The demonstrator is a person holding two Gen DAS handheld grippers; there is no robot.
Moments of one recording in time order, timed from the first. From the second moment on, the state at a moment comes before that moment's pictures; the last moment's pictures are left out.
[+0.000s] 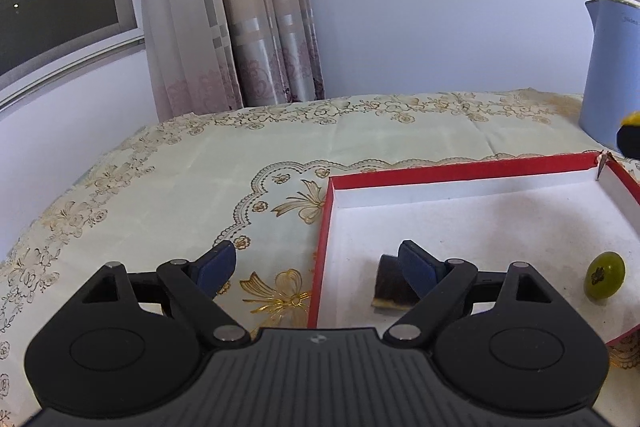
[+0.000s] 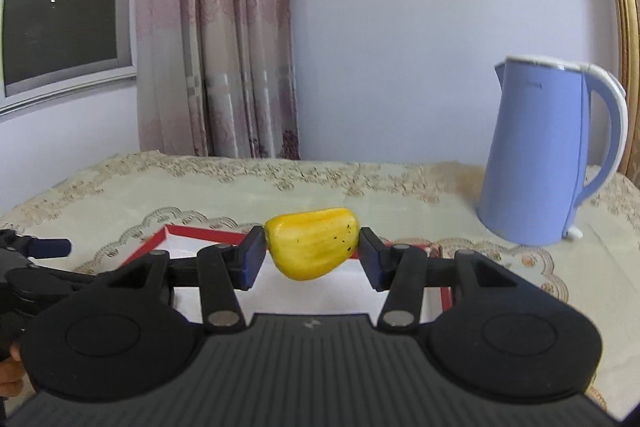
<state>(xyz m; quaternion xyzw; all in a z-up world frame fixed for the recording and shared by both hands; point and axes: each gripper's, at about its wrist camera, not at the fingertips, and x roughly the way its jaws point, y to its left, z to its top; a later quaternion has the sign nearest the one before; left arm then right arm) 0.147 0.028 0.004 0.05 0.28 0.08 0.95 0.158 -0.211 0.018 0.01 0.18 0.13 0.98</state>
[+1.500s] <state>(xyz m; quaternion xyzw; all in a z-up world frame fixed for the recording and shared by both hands) 0.139 0.034 0.013 0.02 0.27 0.06 0.96 0.105 -0.223 0.012 -0.01 0.16 0.05 0.99</state>
